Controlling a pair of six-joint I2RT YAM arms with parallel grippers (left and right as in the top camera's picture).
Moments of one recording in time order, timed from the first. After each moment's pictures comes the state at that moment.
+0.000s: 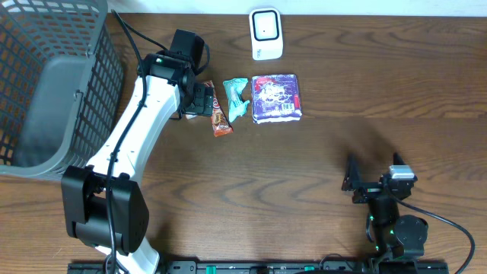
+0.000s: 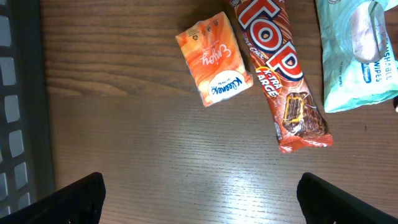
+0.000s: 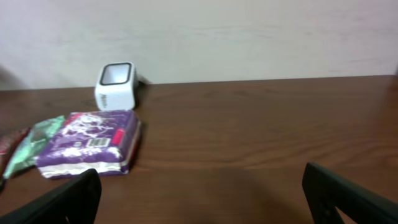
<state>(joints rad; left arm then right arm) -0.26 1.81 1.56 -1.07 -0.17 -0.19 0.01 0.02 0.01 -0.06 -0.04 0.06</state>
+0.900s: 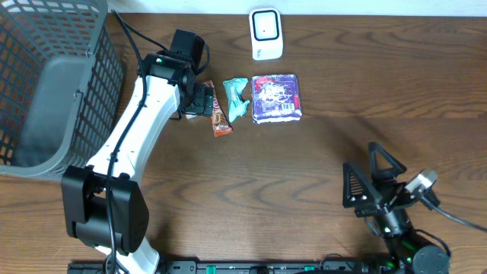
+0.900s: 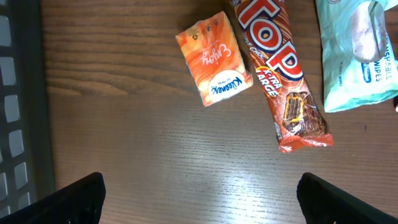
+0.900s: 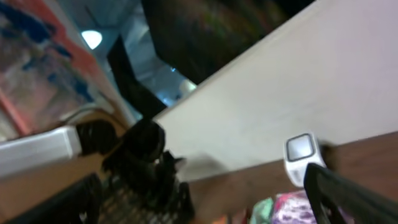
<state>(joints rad) -0.26 1.81 1.56 -1.07 -0.17 -0.19 0.01 0.05 0.12 0.31 -0.45 0.78</state>
